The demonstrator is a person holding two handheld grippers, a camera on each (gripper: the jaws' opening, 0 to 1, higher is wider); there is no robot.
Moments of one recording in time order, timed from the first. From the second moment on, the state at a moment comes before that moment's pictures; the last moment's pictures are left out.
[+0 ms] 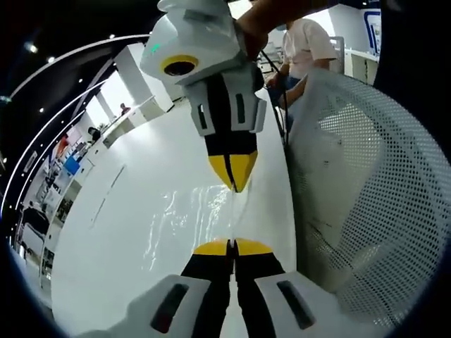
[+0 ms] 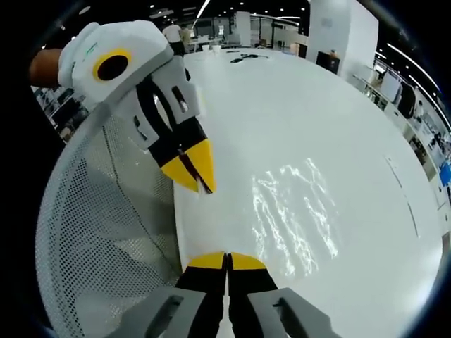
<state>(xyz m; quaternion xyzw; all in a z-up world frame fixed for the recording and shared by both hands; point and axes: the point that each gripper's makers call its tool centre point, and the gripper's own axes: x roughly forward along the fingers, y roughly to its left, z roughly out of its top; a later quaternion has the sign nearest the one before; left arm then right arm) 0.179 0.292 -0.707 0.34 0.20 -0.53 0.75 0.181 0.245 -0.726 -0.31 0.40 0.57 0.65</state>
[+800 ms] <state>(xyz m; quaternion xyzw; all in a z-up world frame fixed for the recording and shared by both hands) 0.170 0.283 -0.693 0.37 0.15 -0.55 0.74 0.183 0.259 -0.732 -0.32 0.41 0.56 0.65</state>
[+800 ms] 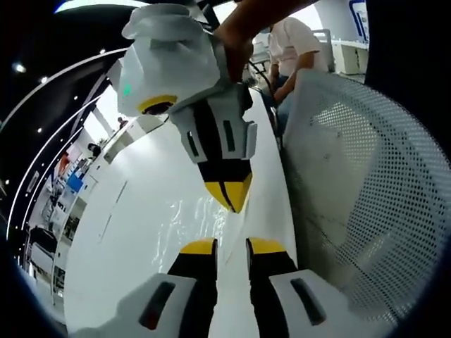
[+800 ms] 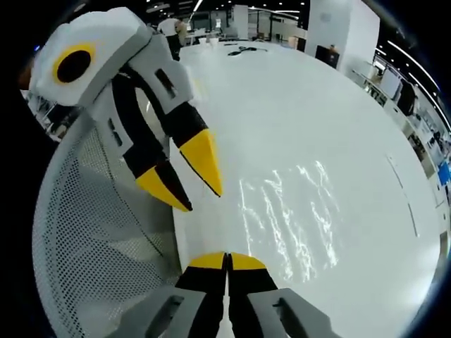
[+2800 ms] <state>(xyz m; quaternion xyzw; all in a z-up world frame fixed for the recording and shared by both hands) 0.174 0.285 -0.703 0.42 0.18 -0.53 0.72 0.213 0.265 -0.682 -0.39 0.28 0.56 0.68</state>
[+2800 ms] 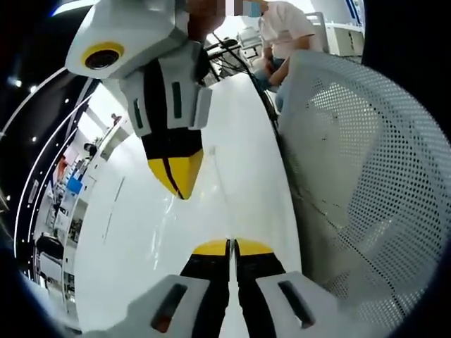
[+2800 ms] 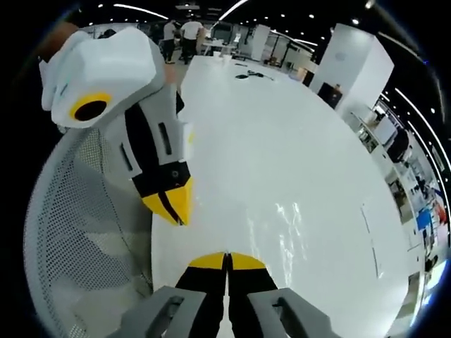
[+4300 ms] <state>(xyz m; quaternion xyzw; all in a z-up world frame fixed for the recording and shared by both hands) 0.199 0.291 -0.697 0.41 0.19 -0.49 0.74 0.241 0.275 -0.635 -0.41 0.15 0.50 0.75</state>
